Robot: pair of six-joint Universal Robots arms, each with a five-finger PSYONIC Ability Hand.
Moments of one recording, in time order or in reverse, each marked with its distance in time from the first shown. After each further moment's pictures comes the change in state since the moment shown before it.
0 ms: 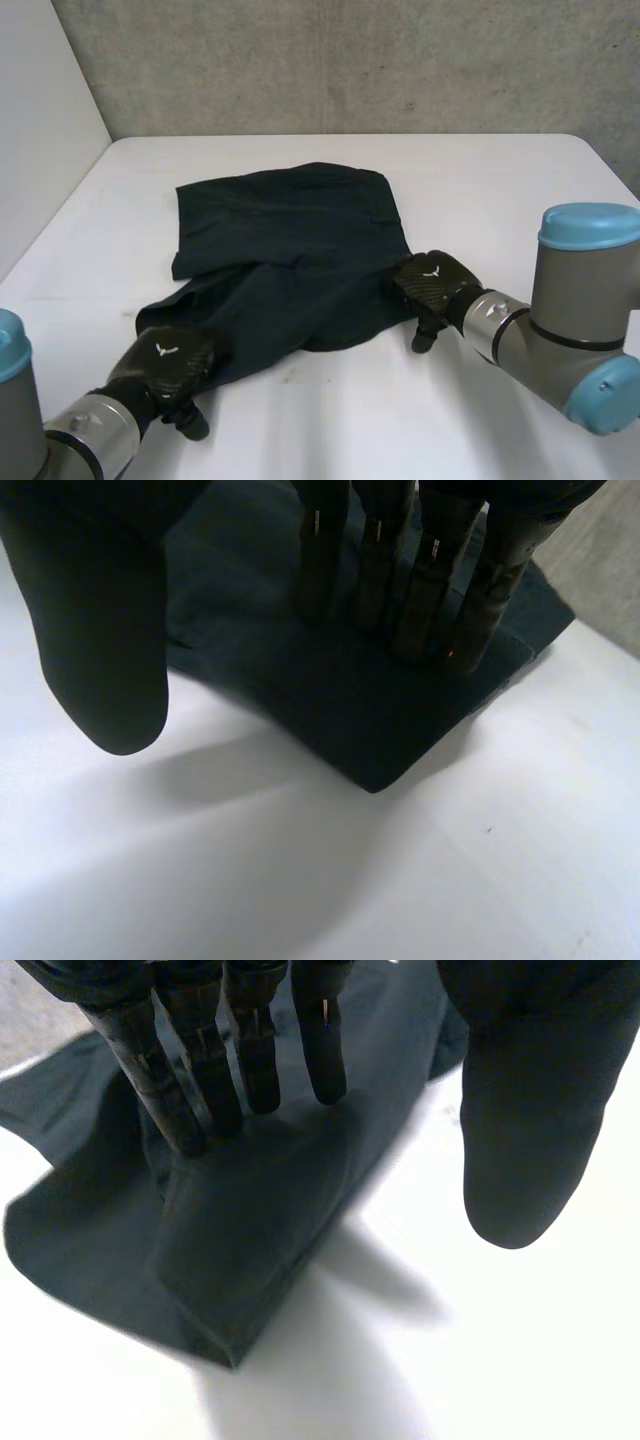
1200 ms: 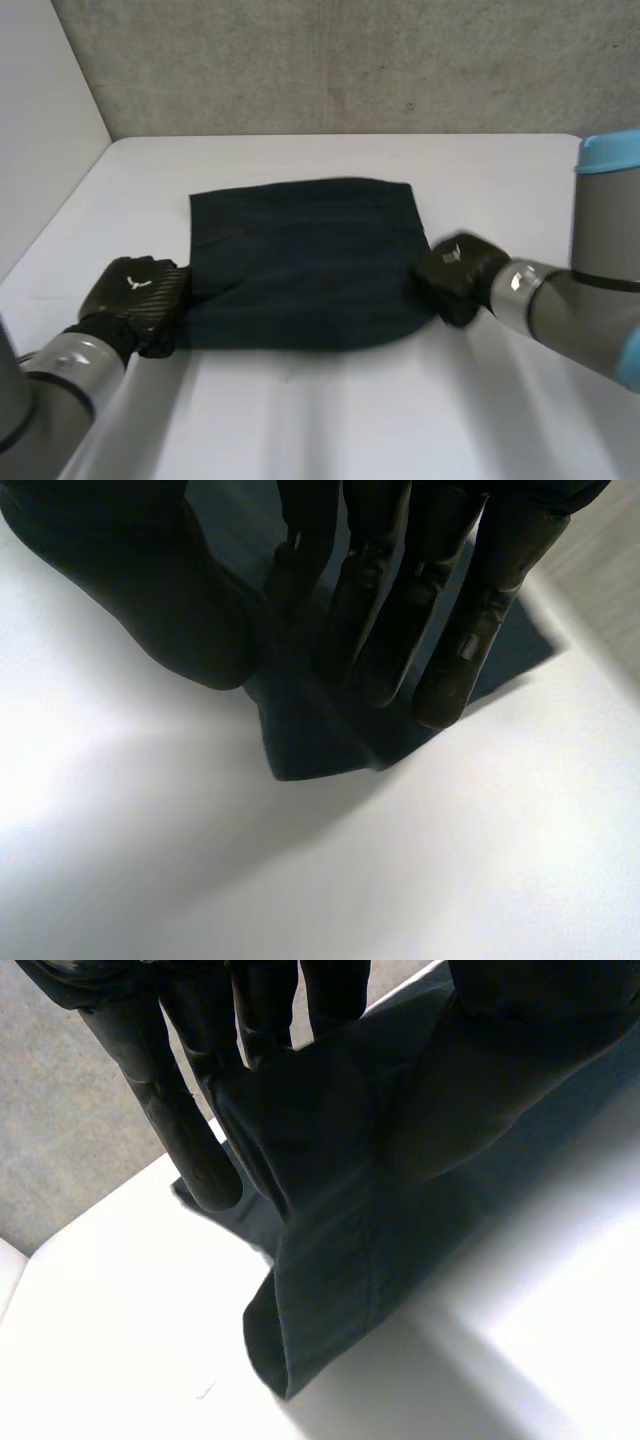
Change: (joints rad) left arm 0.029 0.047 0.116 0.027 -0.093 0.129; right arm -0.019 -0.106 -0.147 0.410 0.069 -0.293; left_hand 0.683 0.748 0.739 0.753 0.706; right_hand 0.519 0.666 0.669 0.677 0.638
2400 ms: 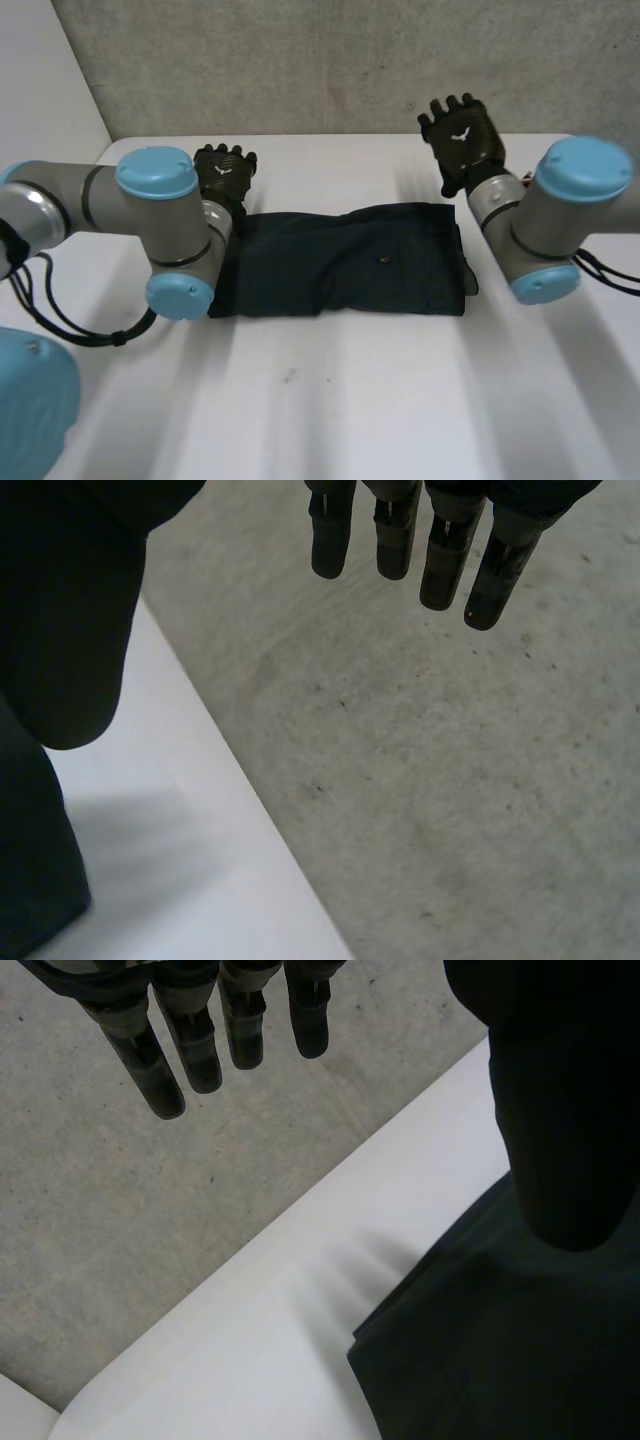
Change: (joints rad) left arm -0.112 -0.901 1.064 0.086 -0.147 0.047; right arm -0.032 0.349 -0.332 -0.801 0.083 0.147; left_hand -0.929 -0.979 -0.960 -0.988 -0.940; right_hand -0.754 -0.955 -0.970 -0.953 -0.887
